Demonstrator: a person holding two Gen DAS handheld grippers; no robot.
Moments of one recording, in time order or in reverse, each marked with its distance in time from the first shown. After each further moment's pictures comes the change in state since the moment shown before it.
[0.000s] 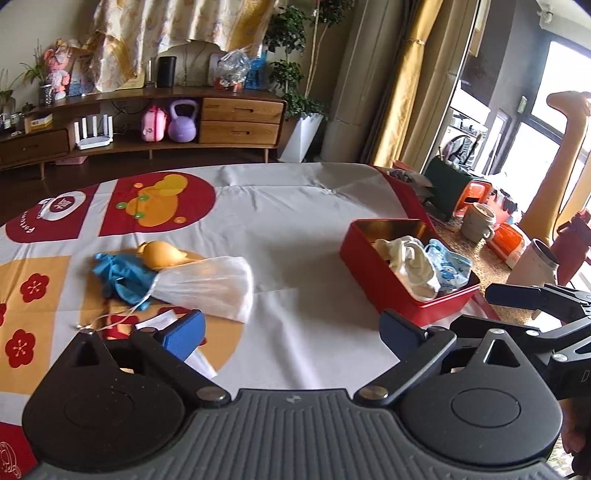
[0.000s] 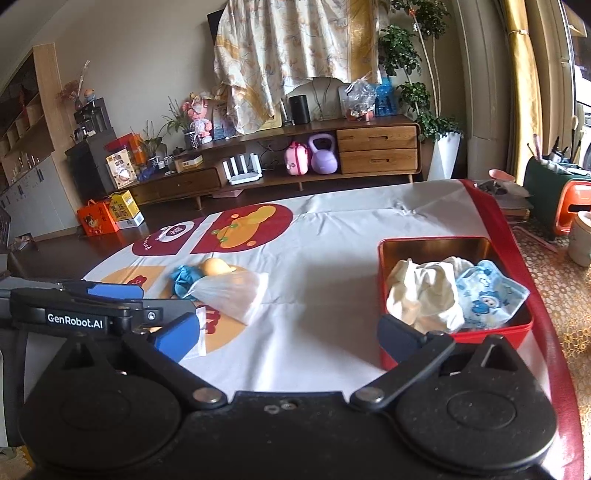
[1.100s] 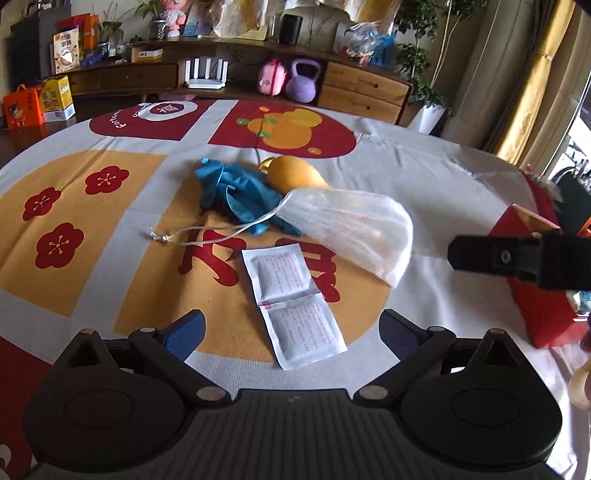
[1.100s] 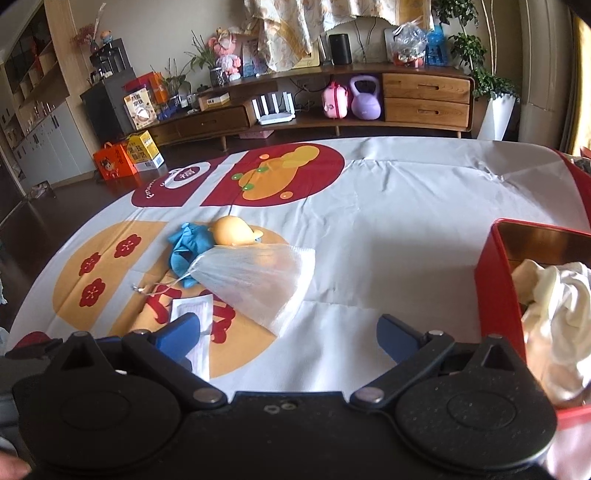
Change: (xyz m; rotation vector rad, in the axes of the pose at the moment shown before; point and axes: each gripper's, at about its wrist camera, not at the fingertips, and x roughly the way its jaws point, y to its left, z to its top) left arm 0.063 0.093 -0.059 -0.265 0.040 0.279; right arm 0.154 0.030 0.019 -0.069 0.200 0.082
